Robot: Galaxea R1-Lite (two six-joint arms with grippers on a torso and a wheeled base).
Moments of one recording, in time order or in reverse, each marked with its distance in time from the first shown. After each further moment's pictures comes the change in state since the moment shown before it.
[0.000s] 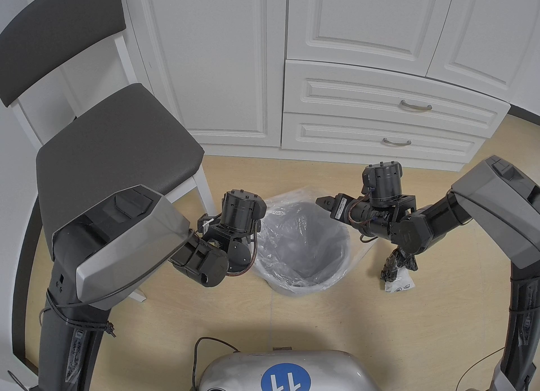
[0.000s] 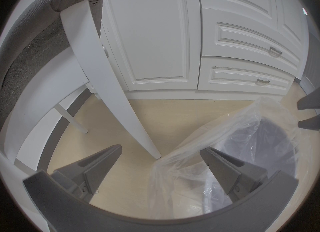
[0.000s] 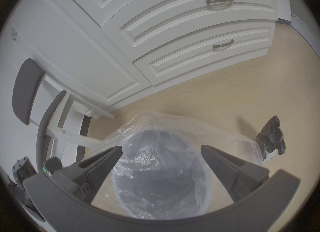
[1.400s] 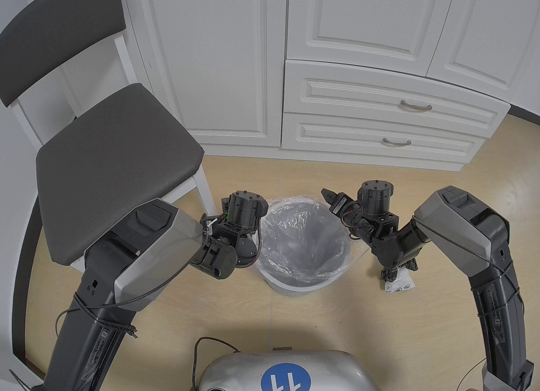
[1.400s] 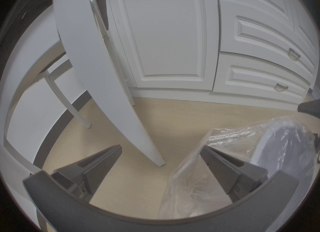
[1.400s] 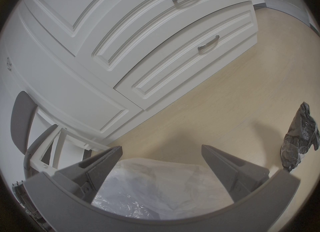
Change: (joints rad) left arm 0.039 0.186 -0.270 0.052 0.078 -0.056; right arm -0.069 0.320 -0.207 -0.344 -0.057 0.139
